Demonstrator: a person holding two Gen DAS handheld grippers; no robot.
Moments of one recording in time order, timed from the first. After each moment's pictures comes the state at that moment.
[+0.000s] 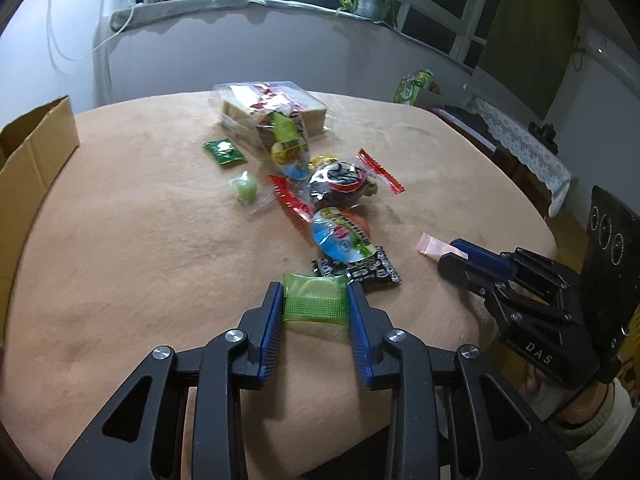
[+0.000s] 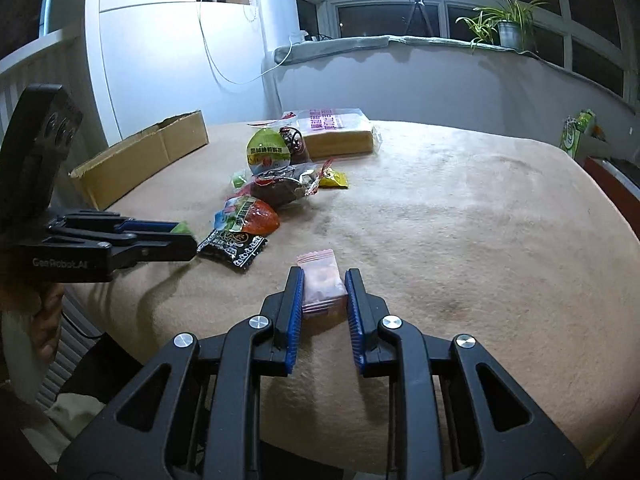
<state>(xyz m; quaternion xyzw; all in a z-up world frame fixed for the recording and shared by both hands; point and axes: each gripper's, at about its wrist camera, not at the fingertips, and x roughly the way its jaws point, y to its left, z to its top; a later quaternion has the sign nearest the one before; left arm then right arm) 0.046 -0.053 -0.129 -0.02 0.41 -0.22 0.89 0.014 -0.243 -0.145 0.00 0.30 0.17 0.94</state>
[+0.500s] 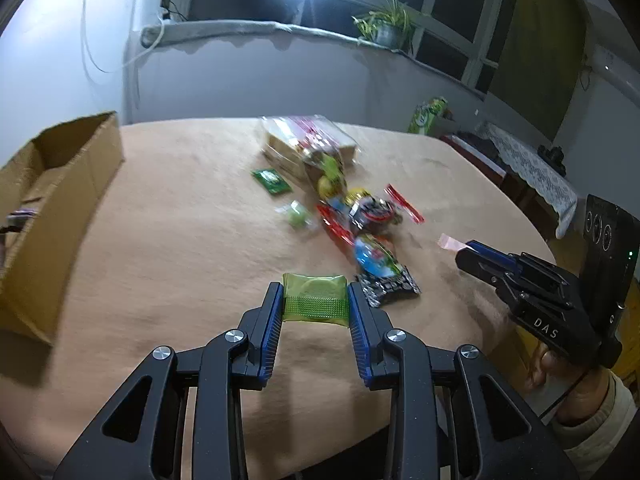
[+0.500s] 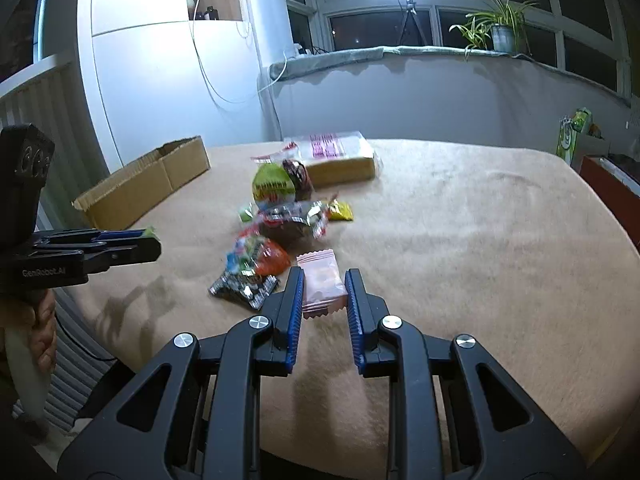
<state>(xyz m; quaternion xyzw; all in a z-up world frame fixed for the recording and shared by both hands) 0.034 -0.019 -0.104 -0.03 0.37 -0.19 0.91 0.020 -0.232 -0.116 0.02 0.28 0.17 0.94</state>
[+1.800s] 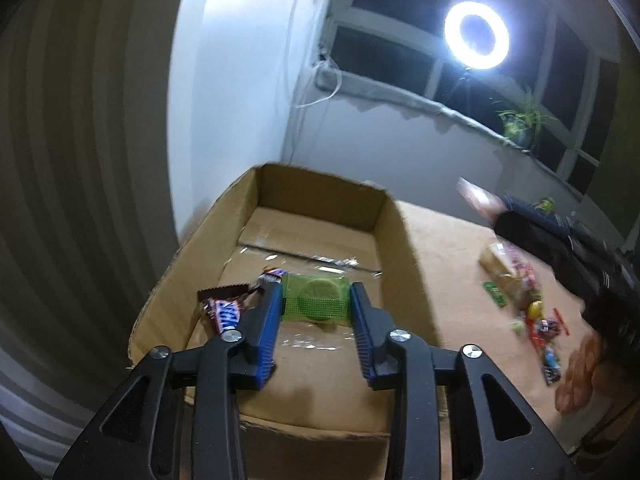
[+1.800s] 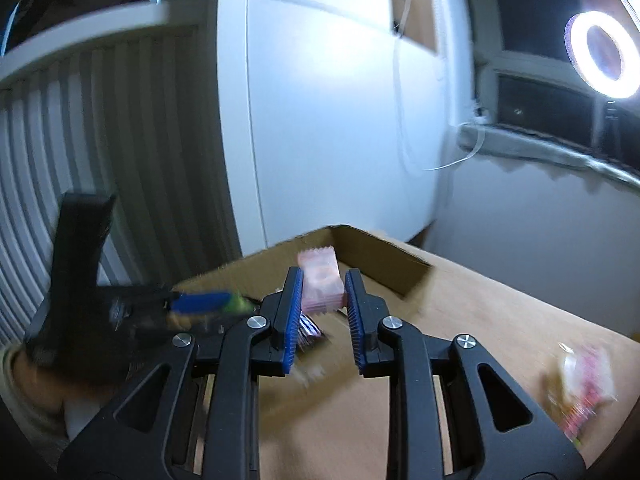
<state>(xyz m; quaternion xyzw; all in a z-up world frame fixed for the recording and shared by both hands) 0.071 0.202 -0.084 -0.12 0.30 -0.01 0.95 0.133 0.087 -0.046 -0.09 0.23 0.39 0.89</state>
